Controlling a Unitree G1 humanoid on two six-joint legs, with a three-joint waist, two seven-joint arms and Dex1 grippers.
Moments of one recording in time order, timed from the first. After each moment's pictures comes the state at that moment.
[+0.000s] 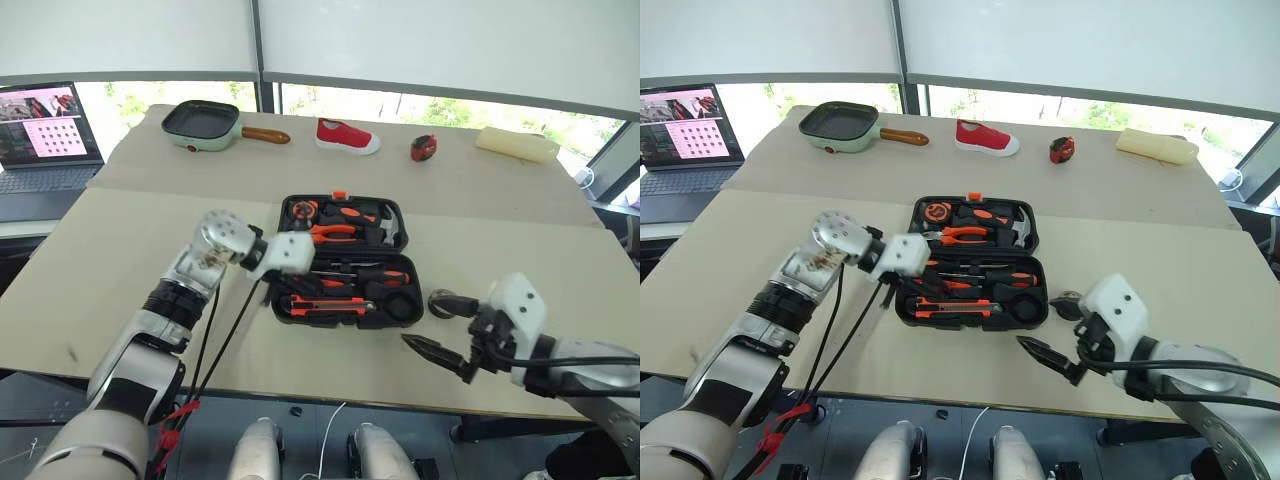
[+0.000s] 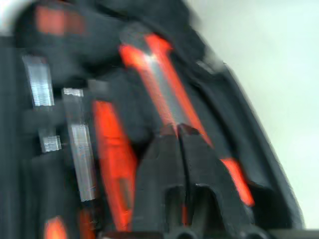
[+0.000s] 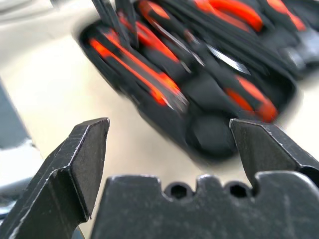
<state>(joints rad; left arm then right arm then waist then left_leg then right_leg) -0.89 0.49 -0.29 0.46 -0.11 0.05 -1.48 0.24 -0.87 -0.37 -0.82 0.75 0.83 0.57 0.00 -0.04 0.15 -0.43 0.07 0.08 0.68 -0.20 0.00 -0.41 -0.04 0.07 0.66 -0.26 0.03</state>
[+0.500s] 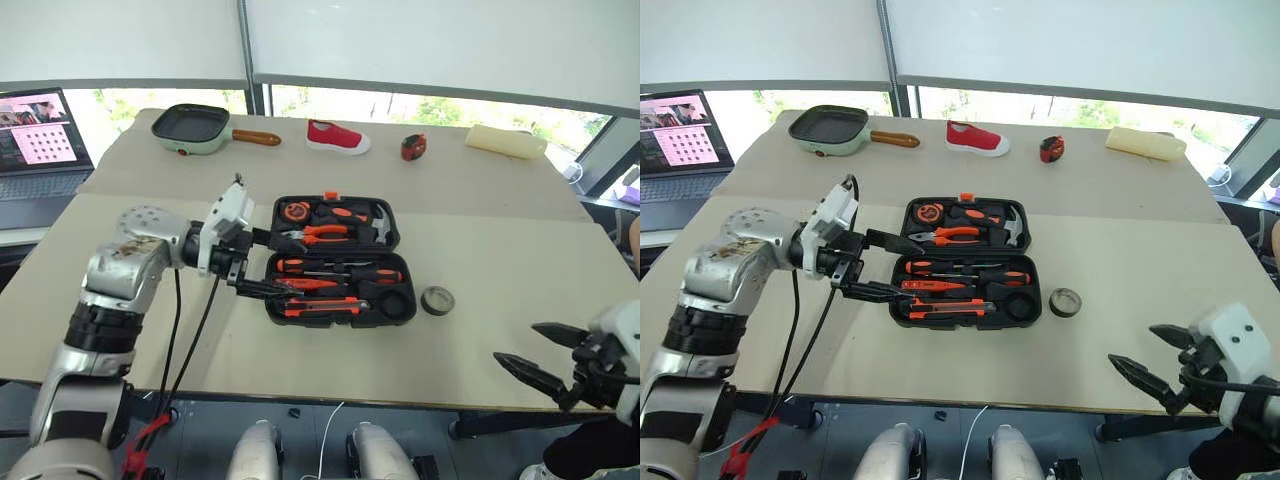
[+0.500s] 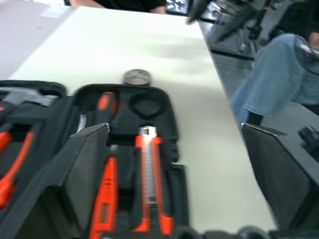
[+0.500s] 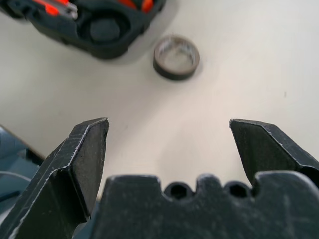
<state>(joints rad) -0.66 0.70 -0.10 -0.05 -0.47 0.57 -1.48 0.44 -0.89 -0.67 -0.67 0.65 0.77 0.78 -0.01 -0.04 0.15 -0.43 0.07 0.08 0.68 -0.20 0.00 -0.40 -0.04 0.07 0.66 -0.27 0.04</state>
